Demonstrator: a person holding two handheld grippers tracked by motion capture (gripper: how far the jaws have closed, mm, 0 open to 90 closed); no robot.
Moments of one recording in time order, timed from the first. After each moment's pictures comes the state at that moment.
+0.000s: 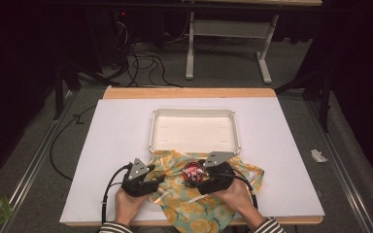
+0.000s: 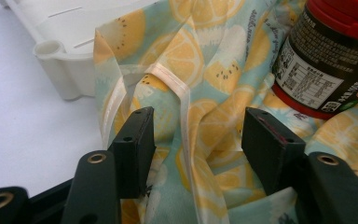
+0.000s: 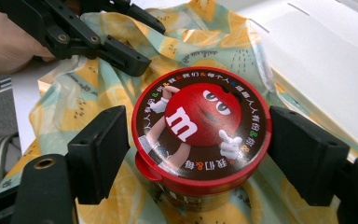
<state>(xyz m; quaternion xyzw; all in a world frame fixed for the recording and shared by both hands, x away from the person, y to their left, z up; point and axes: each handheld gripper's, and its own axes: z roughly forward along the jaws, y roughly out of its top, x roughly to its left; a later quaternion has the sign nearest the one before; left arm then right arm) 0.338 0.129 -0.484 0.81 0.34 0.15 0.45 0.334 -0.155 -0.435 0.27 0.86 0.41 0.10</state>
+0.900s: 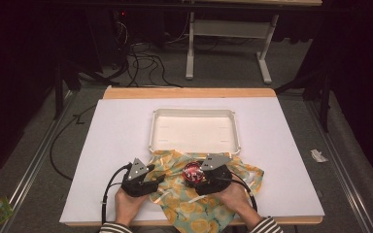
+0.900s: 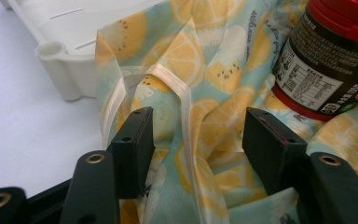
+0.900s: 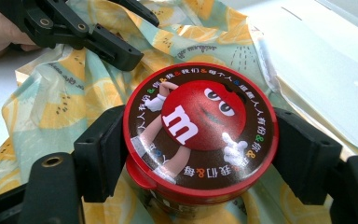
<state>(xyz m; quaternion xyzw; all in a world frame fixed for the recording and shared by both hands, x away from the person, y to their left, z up) 0.338 0.130 -0.484 0.81 0.34 0.15 0.45 0.330 -0.148 -0.442 0.26 0.87 0.40 0.14</state>
